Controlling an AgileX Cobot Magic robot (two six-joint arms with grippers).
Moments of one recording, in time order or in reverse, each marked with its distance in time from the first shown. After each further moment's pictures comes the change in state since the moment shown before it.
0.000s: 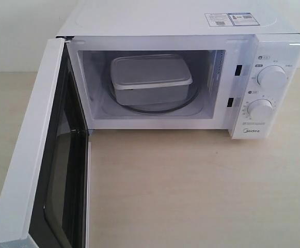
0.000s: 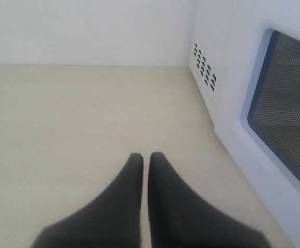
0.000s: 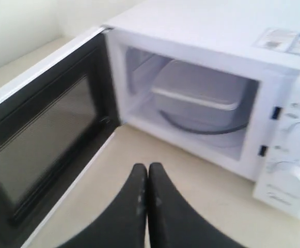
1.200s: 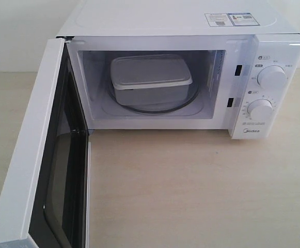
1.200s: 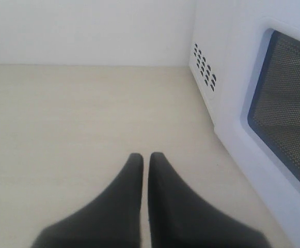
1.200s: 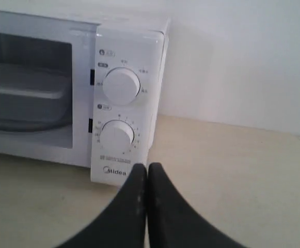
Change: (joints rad) left arm 0.000 0.000 0.000 0.000 0.000 0.000; right arm -0.356 -0.445 0.666 -0.276 -0.486 0.054
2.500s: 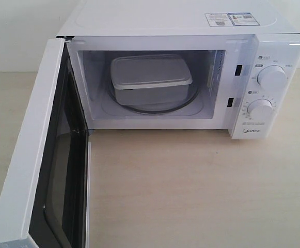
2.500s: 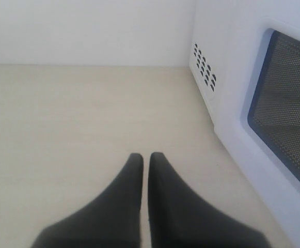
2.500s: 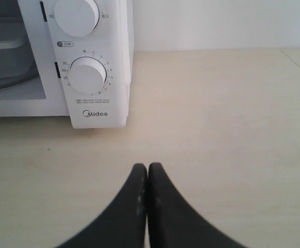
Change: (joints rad) left arm 0.000 0.000 0.000 0.000 0.000 0.000; right arm -0.113 0.000 0.005 -0.007 0.191 0.144
